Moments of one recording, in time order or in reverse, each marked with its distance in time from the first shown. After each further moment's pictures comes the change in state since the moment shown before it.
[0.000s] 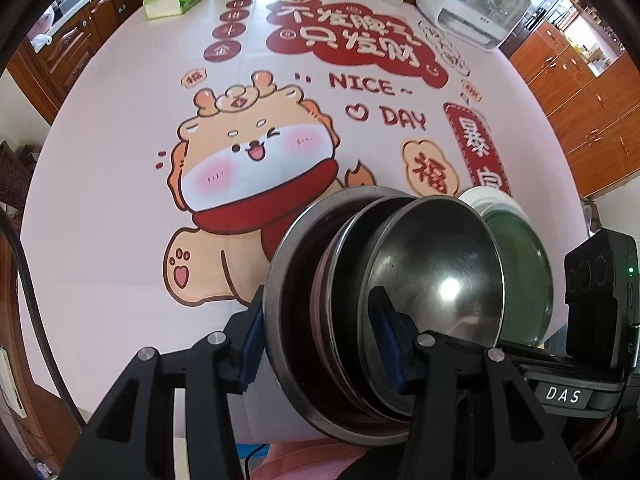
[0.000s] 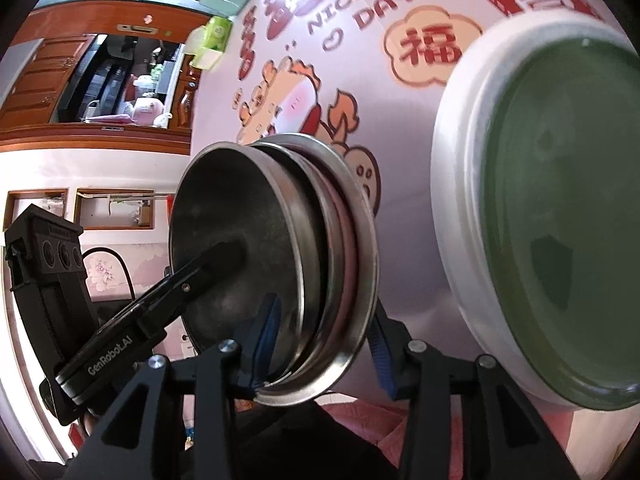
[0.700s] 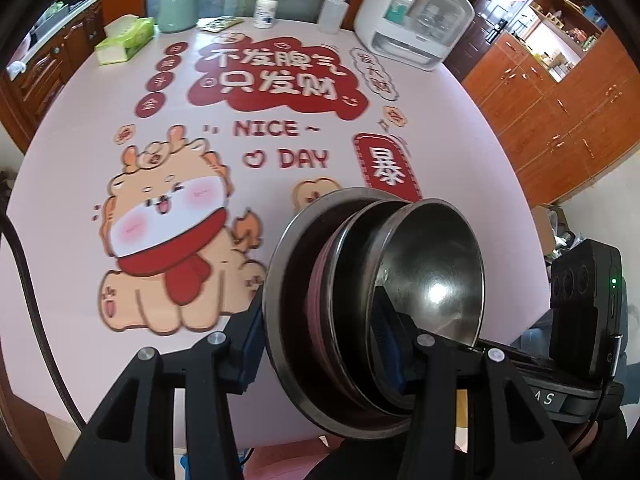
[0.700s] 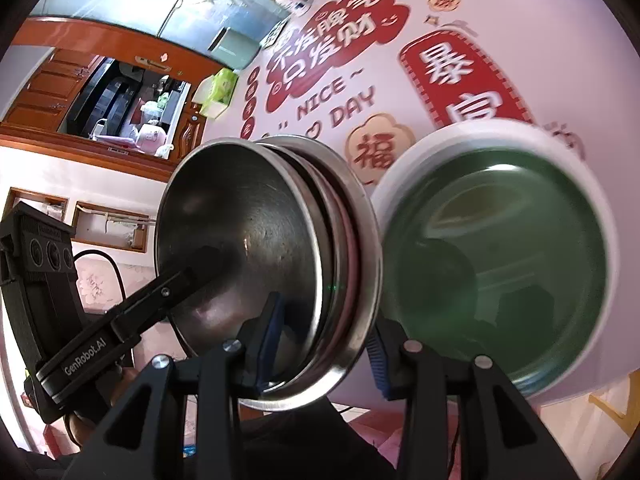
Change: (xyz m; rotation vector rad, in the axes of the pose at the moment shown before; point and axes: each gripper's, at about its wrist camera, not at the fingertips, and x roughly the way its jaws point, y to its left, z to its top) left arm -0.027 -0.099 0.017 0.050 -0.083 -0.117; right arm -0.100 -0.026 0.012 -0.046 -0.140 -0.071
